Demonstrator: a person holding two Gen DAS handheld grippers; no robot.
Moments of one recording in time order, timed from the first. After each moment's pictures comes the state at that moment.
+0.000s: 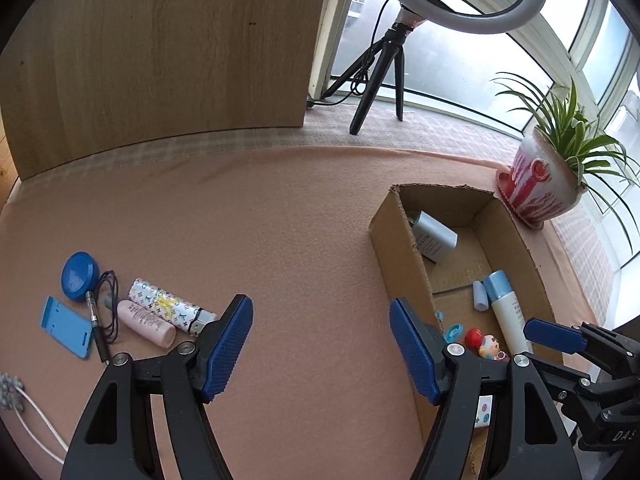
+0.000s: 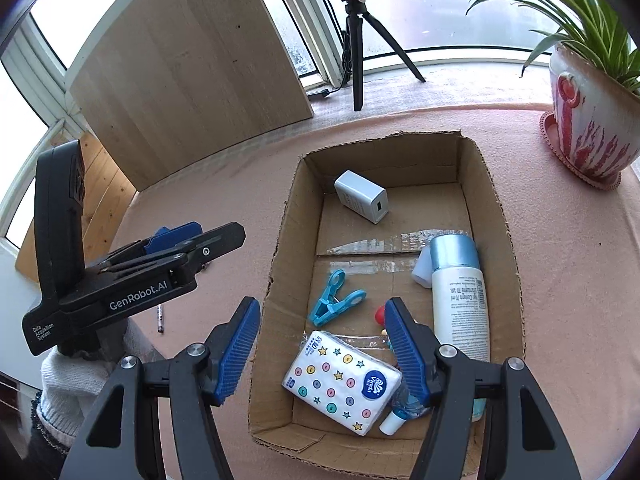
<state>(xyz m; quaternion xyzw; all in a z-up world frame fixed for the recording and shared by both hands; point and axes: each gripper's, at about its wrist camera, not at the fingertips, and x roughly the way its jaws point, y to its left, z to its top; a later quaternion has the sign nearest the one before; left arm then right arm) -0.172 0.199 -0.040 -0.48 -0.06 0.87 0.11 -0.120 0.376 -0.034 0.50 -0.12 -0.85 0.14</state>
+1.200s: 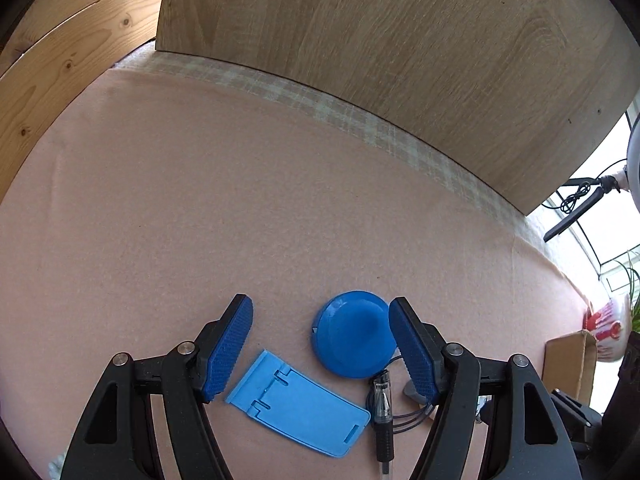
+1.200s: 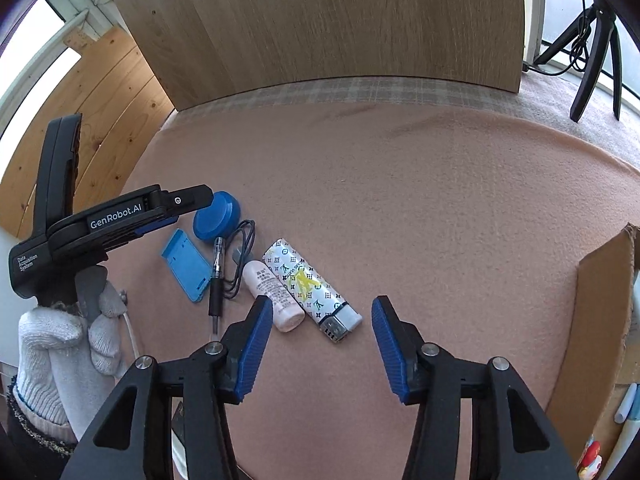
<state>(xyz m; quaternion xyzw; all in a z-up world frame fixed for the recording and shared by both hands) -0.229 -0.058 -0.113 -0.51 -0.24 0.82 -0.06 -0.228 0.164 -0.095 0.57 -0.02 -0.79 0.23</state>
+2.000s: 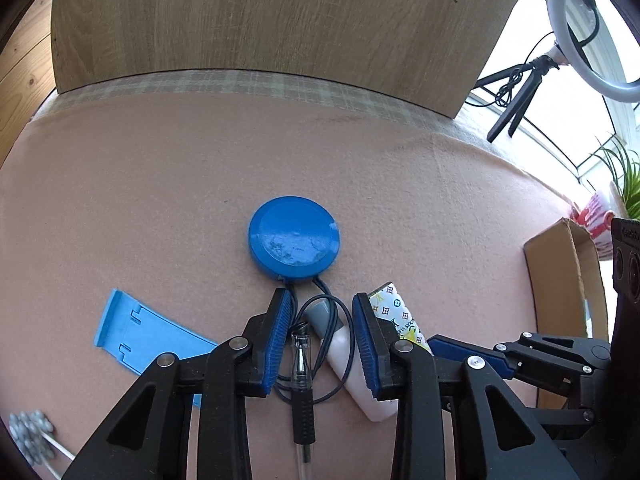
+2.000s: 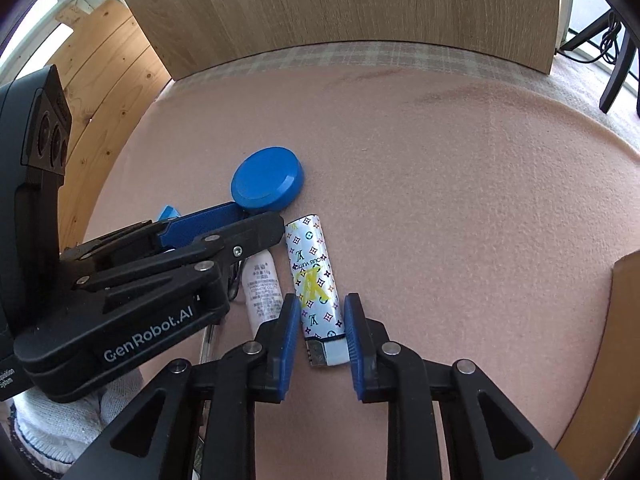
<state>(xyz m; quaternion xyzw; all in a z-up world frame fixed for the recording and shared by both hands) -0.210 0.044 -0.111 -0.53 -0.13 0.84 0.05 -0.220 0.153 -0.115 0.60 -0.01 -0.76 0.24</state>
